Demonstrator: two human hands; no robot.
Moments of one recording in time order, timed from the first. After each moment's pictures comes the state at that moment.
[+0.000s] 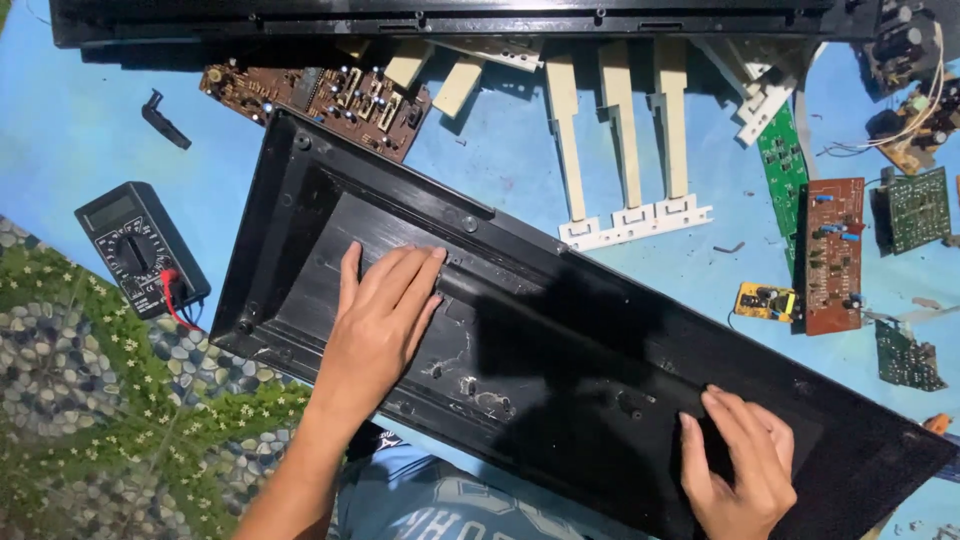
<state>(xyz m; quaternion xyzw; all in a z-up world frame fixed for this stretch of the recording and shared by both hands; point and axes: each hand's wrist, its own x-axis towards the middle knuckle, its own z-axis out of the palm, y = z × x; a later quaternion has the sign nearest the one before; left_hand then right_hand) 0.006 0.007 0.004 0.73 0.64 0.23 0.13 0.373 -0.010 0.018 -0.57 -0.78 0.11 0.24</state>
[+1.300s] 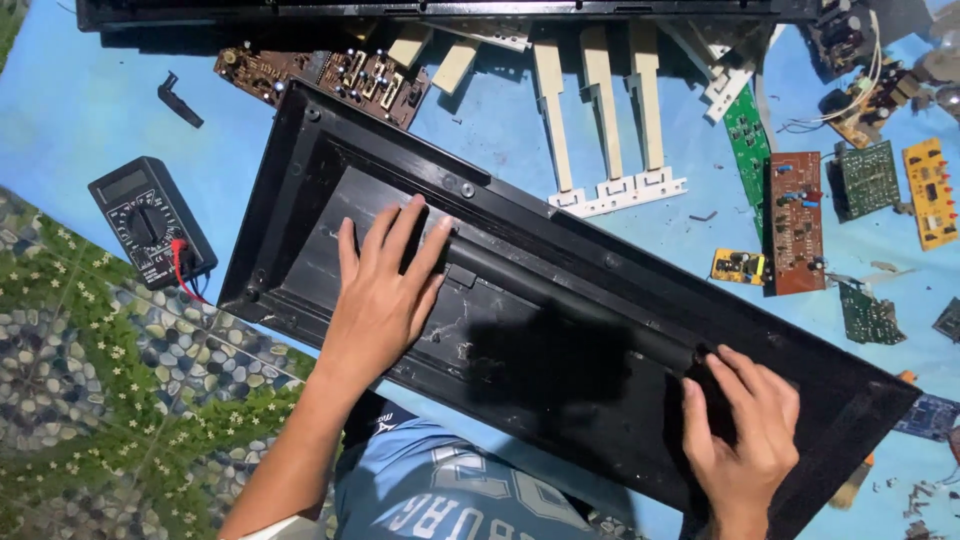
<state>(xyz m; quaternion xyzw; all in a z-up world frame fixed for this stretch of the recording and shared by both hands) 0.009 -0.007 0.007 0.75 0.64 0.16 0.07 0.384 -0.017 0.037 -0.55 -0.80 0.06 0.23</state>
